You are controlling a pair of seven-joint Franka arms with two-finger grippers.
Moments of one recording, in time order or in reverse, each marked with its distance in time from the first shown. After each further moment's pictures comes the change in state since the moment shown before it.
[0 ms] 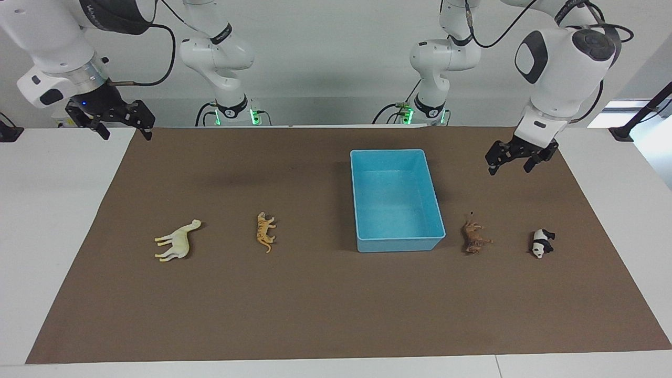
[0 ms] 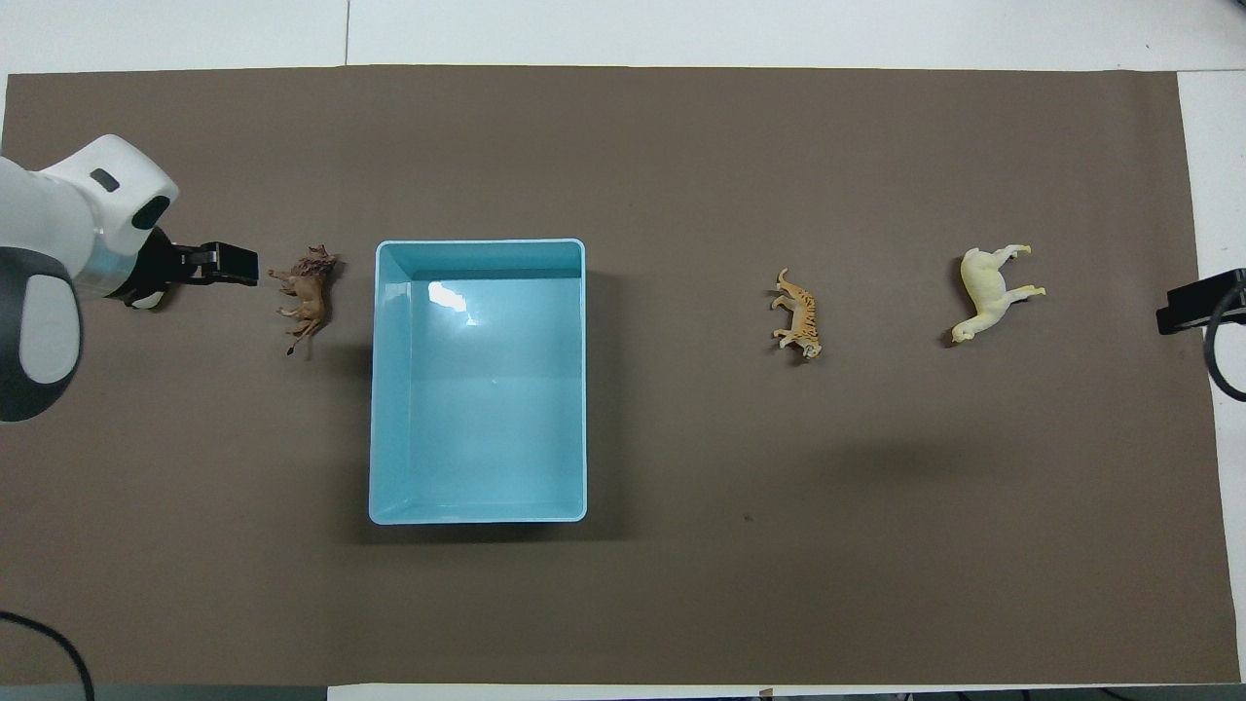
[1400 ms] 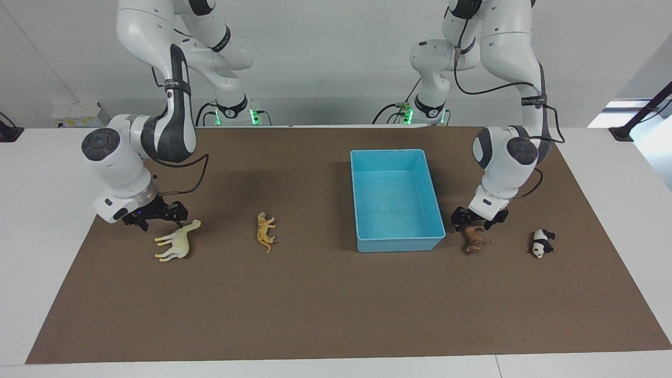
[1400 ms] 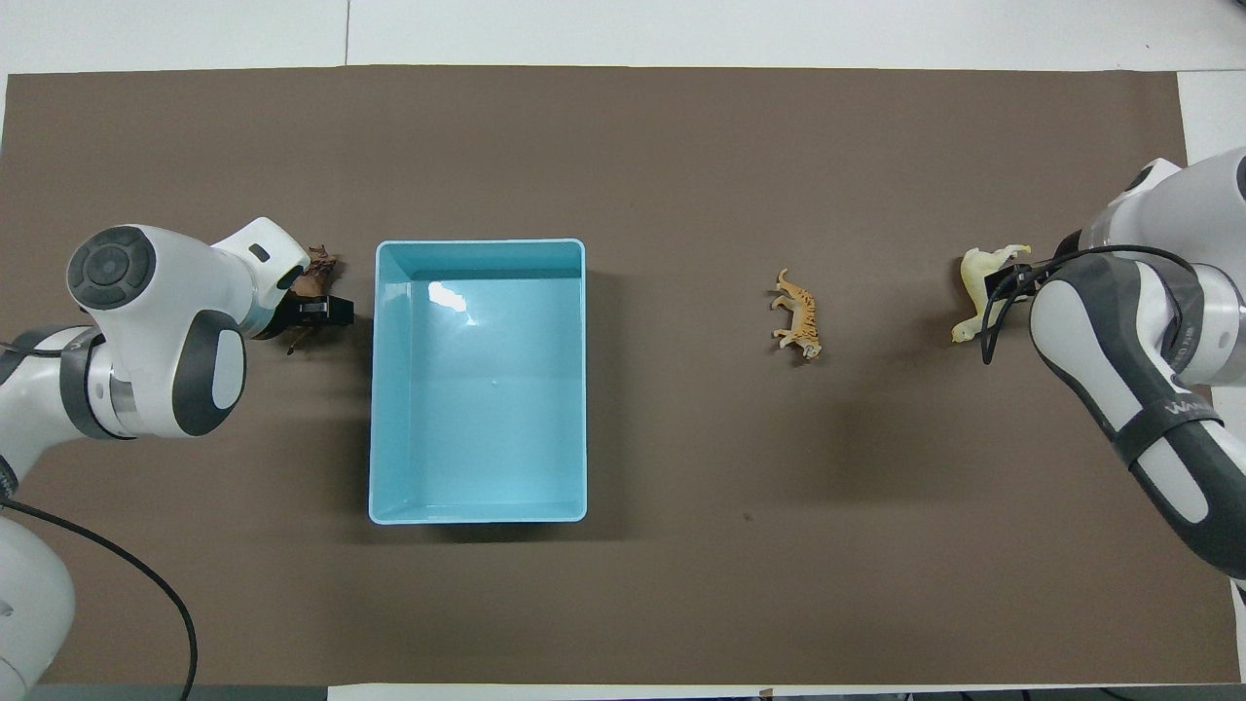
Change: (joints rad) left arm -0.028 0.141 -0.015 -0.214 -0.004 0.316 -0.002; right arm 0.036 0.362 0.009 -0.261 0.000 0.715 -0.070
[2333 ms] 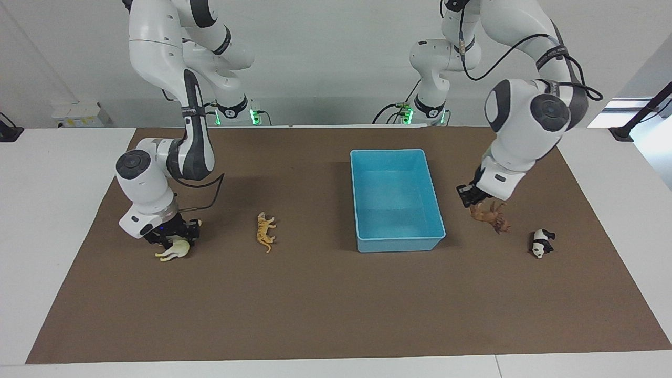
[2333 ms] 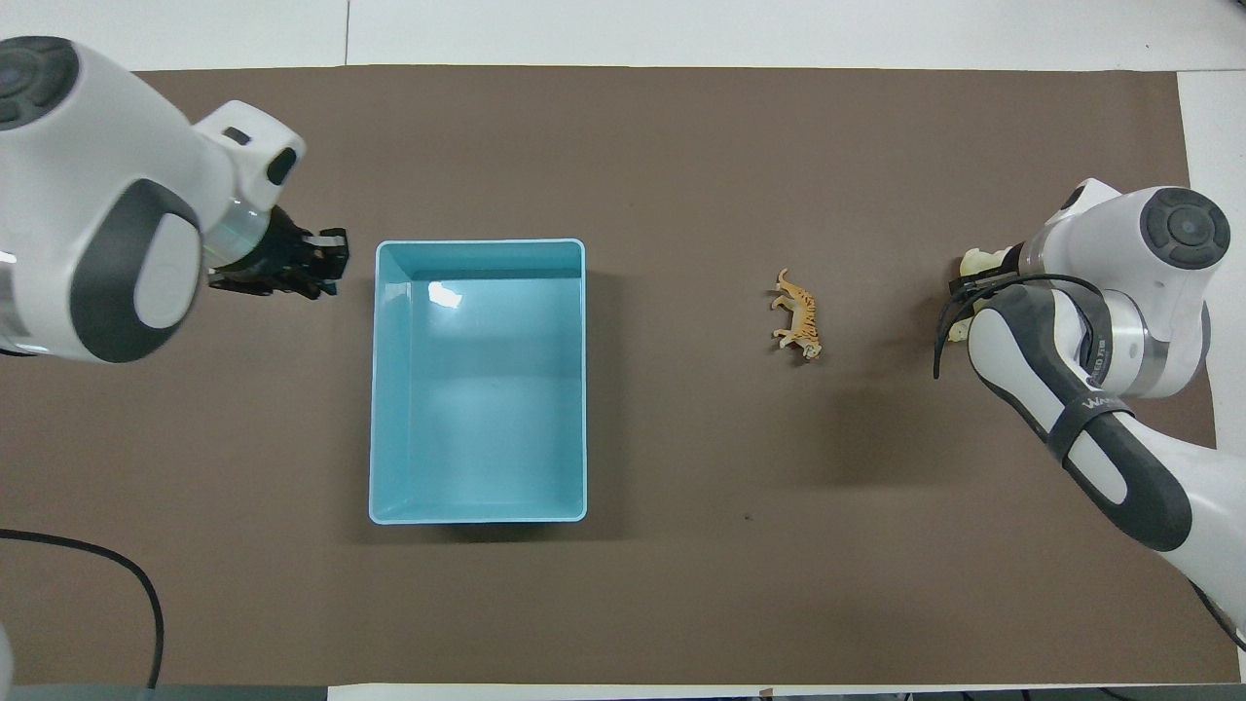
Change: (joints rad) left arm -0.135 -0.055 -0.066 0.453 -0.034 -0.660 -0.399; right arm 0.007 0.013 -0.003 -0.063 0.001 0.134 -0.012
